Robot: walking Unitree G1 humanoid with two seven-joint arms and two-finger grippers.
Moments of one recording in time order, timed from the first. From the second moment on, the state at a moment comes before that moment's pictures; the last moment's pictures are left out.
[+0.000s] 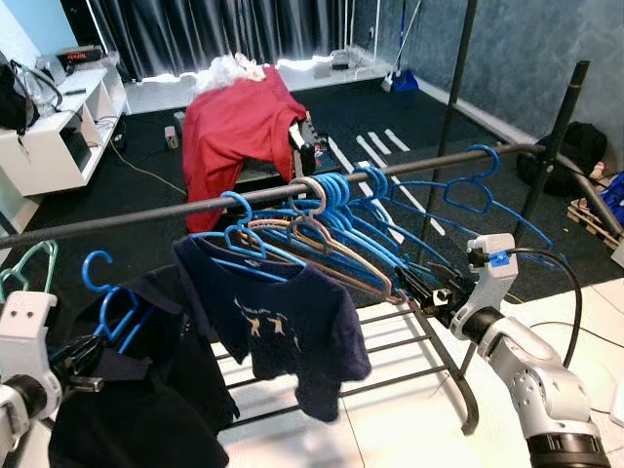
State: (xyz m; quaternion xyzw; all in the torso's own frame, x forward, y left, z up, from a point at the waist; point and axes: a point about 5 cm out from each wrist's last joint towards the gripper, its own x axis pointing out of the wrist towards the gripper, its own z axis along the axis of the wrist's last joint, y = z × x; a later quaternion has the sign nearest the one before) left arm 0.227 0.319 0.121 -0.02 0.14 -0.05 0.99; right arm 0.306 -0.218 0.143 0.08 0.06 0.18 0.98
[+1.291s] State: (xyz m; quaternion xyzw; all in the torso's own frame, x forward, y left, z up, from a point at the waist) left arm 0.284 0.190 0.140 -0.10 0.06 -0.23 0.97; right arm 0.303 -0.215 0.144 0.05 0.05 0.21 0.98
